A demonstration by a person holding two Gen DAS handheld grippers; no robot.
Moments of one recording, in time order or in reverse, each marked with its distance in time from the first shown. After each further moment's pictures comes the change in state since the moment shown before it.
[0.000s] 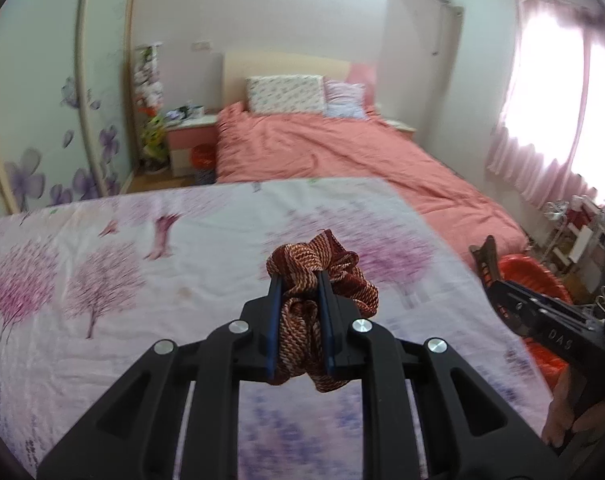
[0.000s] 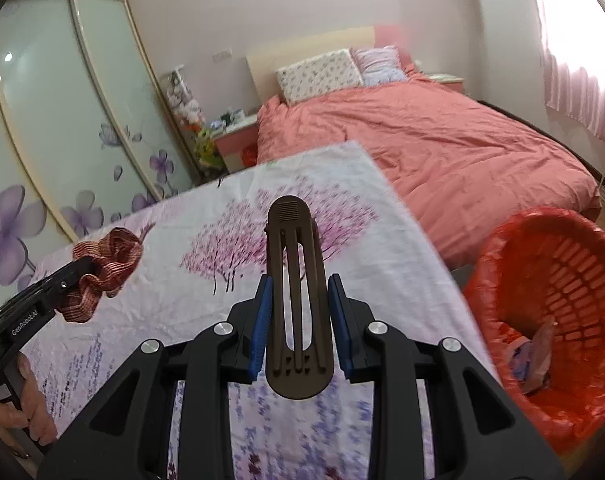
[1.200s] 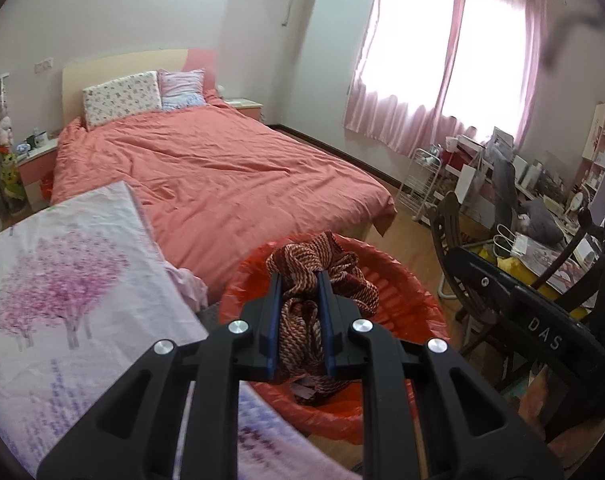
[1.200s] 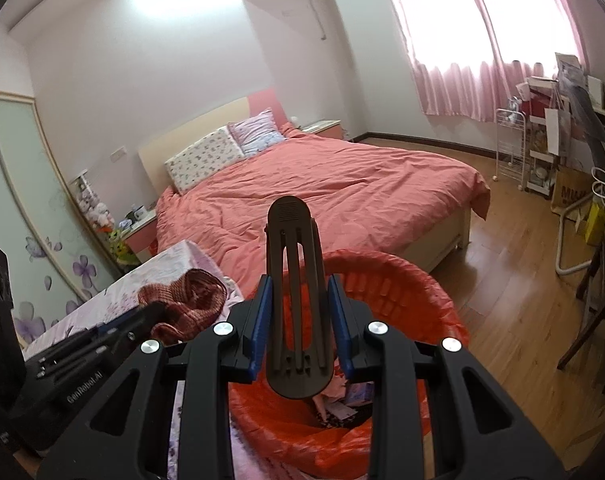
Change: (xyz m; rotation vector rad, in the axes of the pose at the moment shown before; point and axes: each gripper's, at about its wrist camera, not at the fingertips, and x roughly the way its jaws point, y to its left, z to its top) left arm 0.050 -0.303 -0.017 0.233 0.081 -0.449; right arm -0.109 -0.181 -0.006 0.269 -0.251 -0.278
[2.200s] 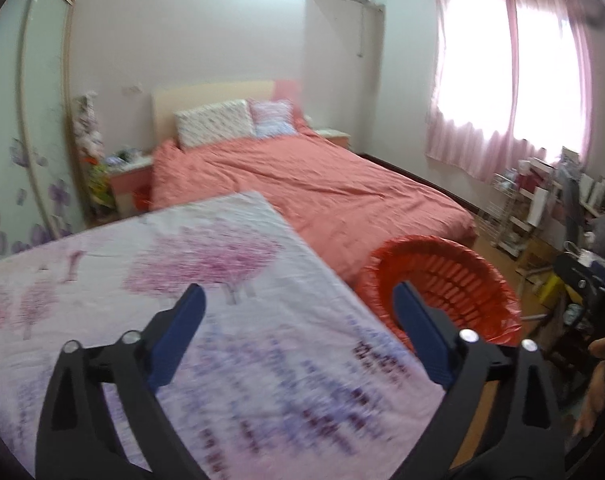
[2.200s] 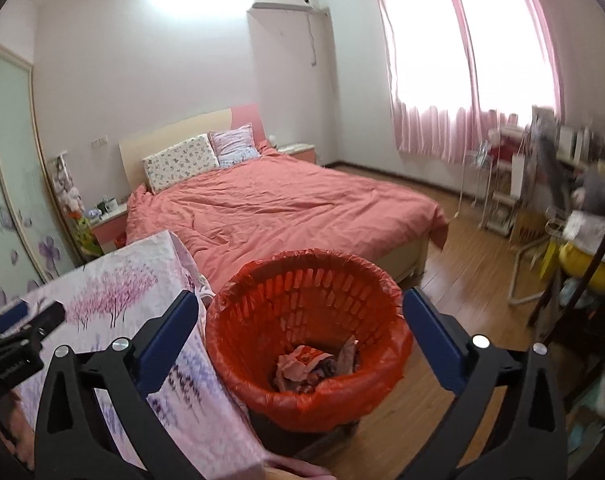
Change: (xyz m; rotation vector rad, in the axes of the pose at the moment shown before) left arm -0.137 0.063 -0.061 -0.037 -0.144 0.373; right arm -0.087 0.043 -0.041 -0.156 -0.105 -0.165
